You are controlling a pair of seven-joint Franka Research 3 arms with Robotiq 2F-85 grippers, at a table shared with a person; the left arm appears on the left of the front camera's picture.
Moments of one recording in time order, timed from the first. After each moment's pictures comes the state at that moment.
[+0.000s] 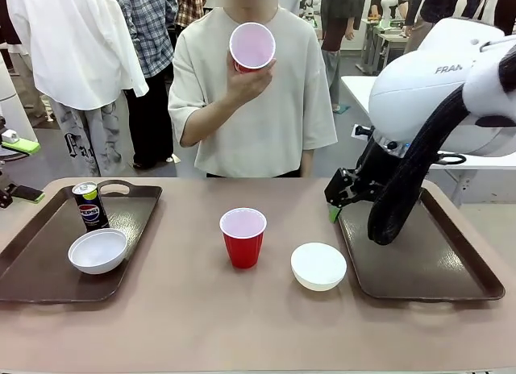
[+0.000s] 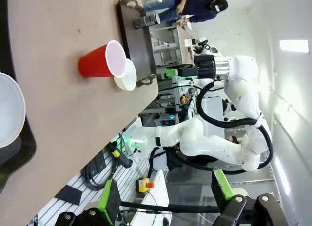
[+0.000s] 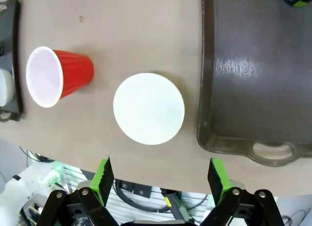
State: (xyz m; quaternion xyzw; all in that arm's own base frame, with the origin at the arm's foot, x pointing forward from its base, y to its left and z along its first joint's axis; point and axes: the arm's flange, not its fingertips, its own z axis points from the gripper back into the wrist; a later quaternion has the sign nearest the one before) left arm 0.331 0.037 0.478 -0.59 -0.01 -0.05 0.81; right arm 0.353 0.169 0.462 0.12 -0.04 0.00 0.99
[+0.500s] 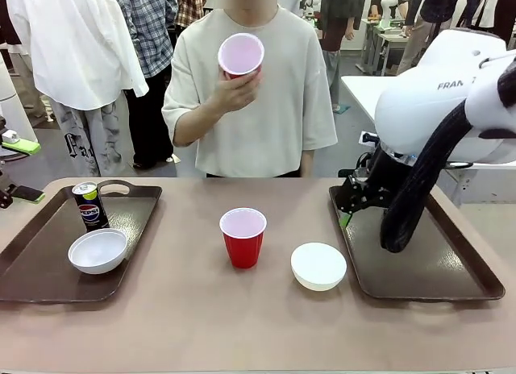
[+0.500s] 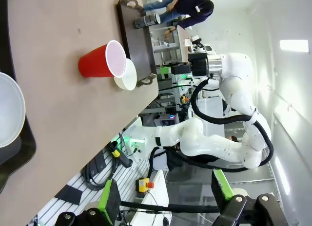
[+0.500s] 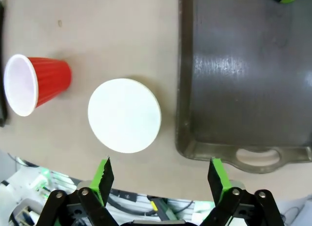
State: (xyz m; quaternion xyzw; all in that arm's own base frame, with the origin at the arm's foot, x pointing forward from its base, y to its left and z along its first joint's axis) left arm 0.331 0.037 0.478 -0.59 -0.01 -0.06 0.81; right arm 0.363 0.151 0.434 0.09 -0.03 0.00 1.00
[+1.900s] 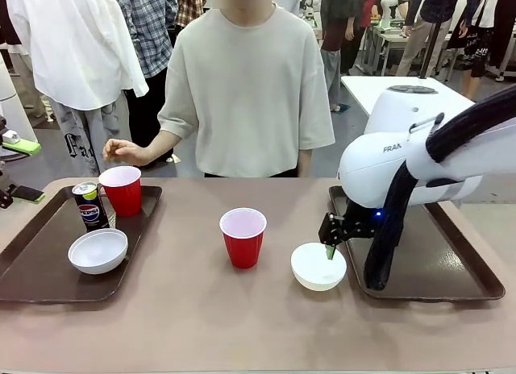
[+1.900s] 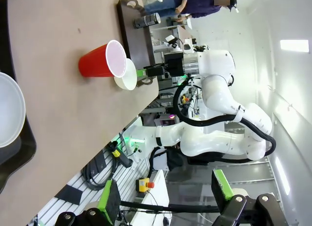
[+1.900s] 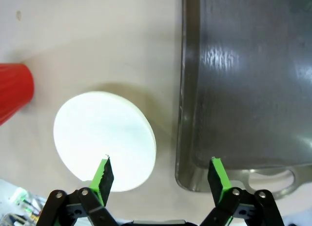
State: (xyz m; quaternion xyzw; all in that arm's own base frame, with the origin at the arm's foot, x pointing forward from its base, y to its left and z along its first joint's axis) left arm 0.331 0.037 0.478 -0.59 -0.01 -0.06 0.81; right arm 0.377 0.188 0.358 0.04 -0.01 0.01 1.00
